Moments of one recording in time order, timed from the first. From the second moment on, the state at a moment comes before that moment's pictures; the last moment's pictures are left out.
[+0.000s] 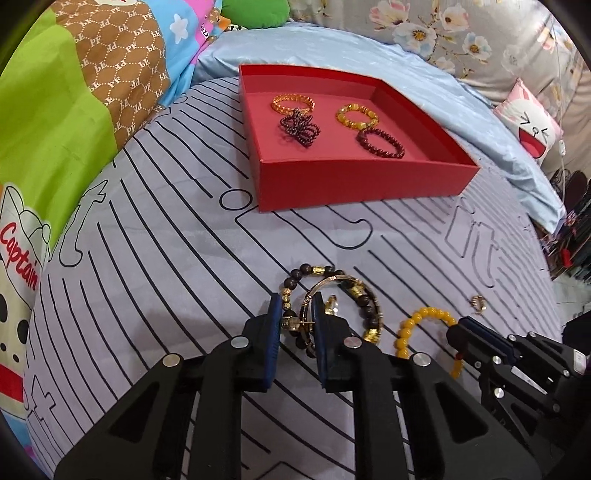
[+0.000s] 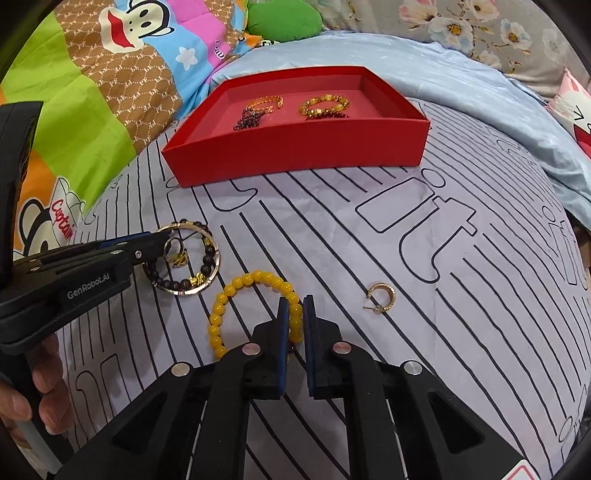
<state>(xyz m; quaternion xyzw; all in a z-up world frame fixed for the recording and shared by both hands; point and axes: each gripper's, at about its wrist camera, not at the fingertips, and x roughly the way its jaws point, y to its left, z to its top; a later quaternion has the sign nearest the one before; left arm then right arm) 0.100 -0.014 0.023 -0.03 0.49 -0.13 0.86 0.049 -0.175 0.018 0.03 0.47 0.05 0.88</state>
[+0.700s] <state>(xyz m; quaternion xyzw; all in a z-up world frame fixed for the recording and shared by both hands) 0.071 -0.018 0.087 -0.06 0.44 -0.19 0.87 0.031 -0.184 0.061 0.05 0.43 0.06 0.90</state>
